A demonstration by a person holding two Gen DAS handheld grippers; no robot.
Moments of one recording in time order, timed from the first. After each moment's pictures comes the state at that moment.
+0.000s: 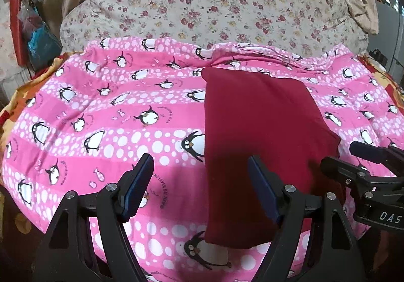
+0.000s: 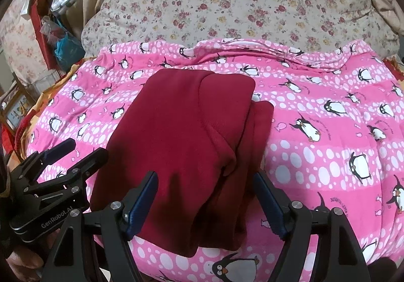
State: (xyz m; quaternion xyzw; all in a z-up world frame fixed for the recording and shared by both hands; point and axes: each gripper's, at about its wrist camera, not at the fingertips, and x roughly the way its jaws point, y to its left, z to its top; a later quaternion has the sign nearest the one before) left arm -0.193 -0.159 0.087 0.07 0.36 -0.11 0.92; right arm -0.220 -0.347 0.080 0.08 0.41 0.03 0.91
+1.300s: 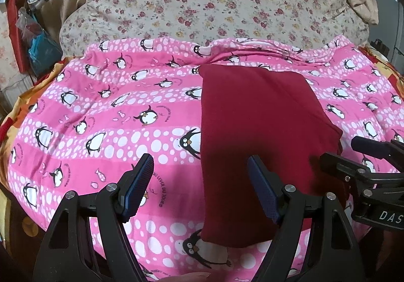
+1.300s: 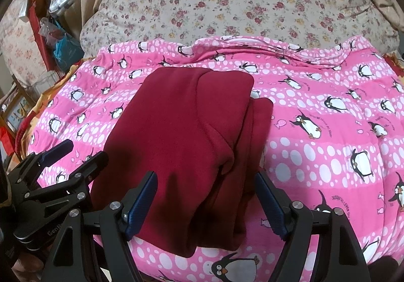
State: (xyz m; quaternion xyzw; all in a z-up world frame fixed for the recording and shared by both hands) left arm -0.197 -0.170 0.085 0.10 0.37 -0.10 0.92; right arm -0.221 -0.349 0.076 0.09 0.42 0.03 0.90
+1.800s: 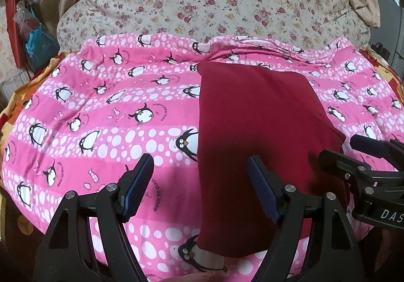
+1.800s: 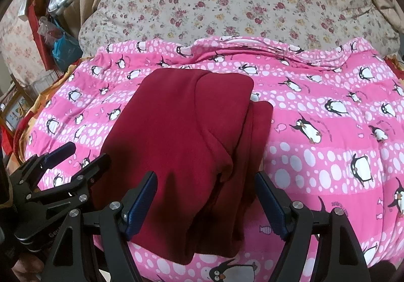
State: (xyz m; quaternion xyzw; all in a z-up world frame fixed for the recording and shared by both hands) left arm -0.186 -0.170 0.081 0.09 0.38 -0.11 0.91; right arm -0.210 -0.351 0.075 0.09 0.42 0.03 0.90
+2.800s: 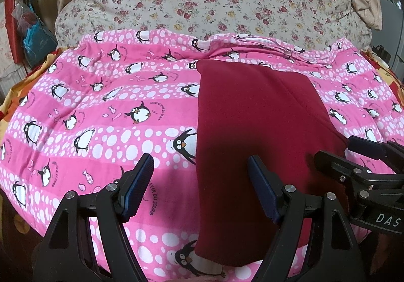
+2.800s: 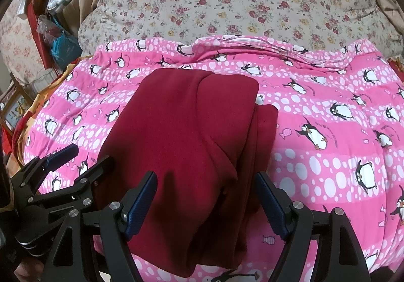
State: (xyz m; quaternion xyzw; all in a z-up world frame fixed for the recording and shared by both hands) left arm -0.177 -0.171 0.077 0.08 0.39 -0.11 0.91; right arm -0.198 -0.350 0.072 0.08 0.43 0.04 0.90
